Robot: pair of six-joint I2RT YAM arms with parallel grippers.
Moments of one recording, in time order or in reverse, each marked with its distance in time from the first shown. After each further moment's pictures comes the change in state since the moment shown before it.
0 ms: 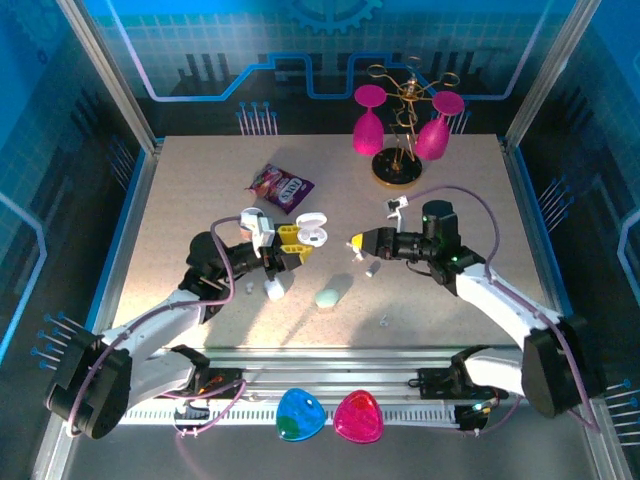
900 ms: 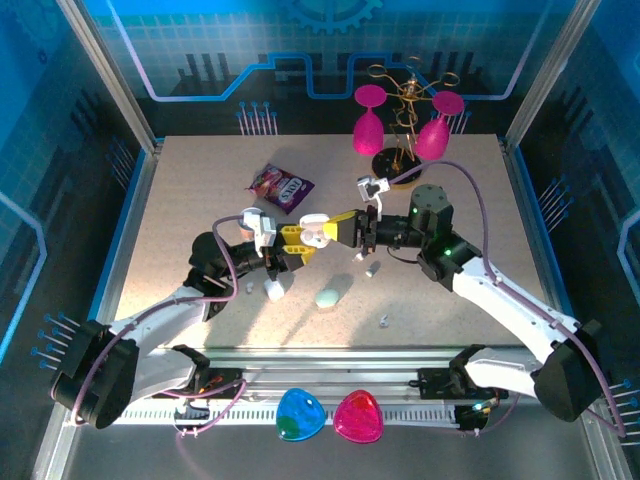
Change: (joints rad) left arm -0.012 0.052 0.002 0.099 0.033 -0.046; right arm 0.214 0.000 0.225 0.071 0.027 -0.106
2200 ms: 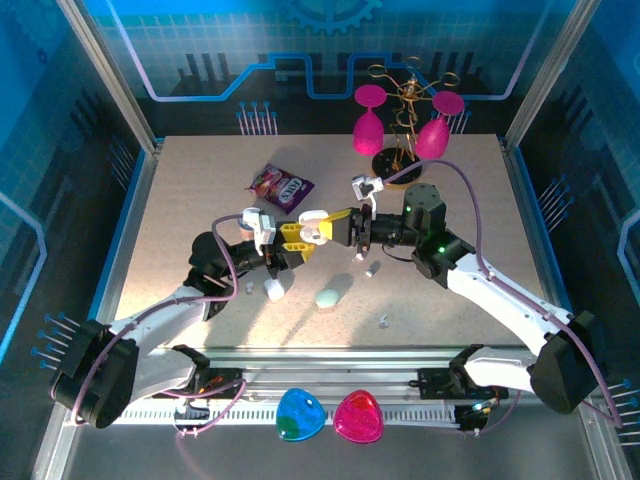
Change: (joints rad) left arm -0.002 0.001 0.004 0.006 -0.032 -0.005; right arm 0.012 0.040 0.009 0.017 0.027 -0.035
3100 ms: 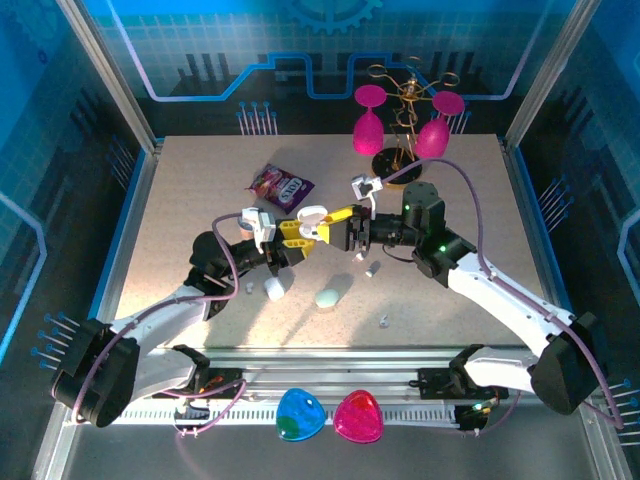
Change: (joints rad) left arm 0.000 0.006 0.000 -0.003 -0.043 0.002; right arm 0.002 -0.007 0.021 -0.075 0.033 -0.021
